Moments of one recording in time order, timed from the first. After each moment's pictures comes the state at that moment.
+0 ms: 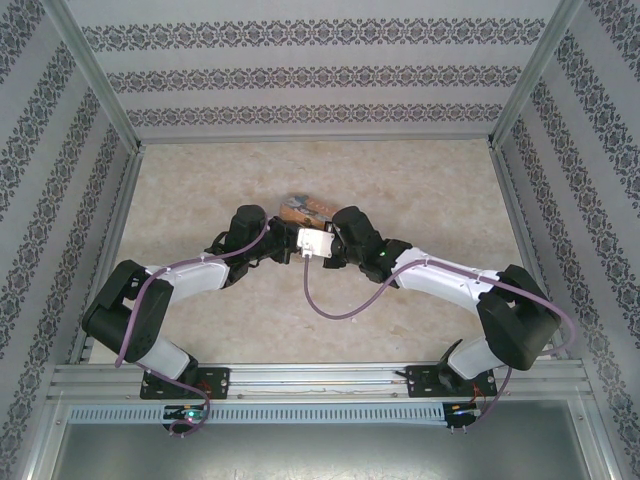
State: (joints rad) left arm -0.48 1.54 0.70 0.39 0.42 -1.74; right arm 0.77 1.49 0.88 -0.01 -0.04 -0.77
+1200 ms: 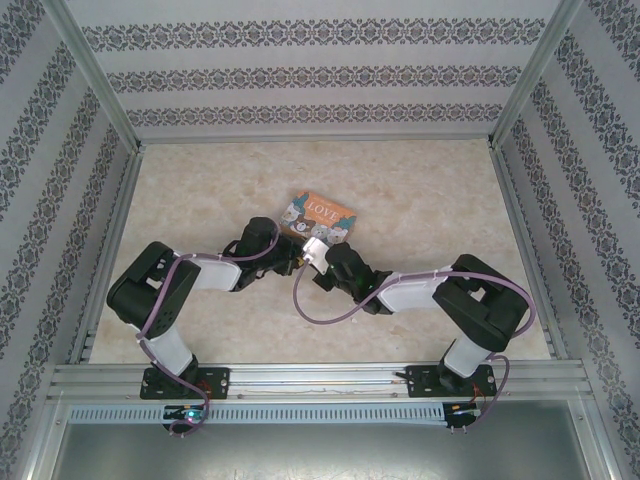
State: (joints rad) left arm -0.51 1.71 0.66 0.48 0.40 -1.67; right arm 0.88 1.65 0.63 0.46 0.17 -0.21
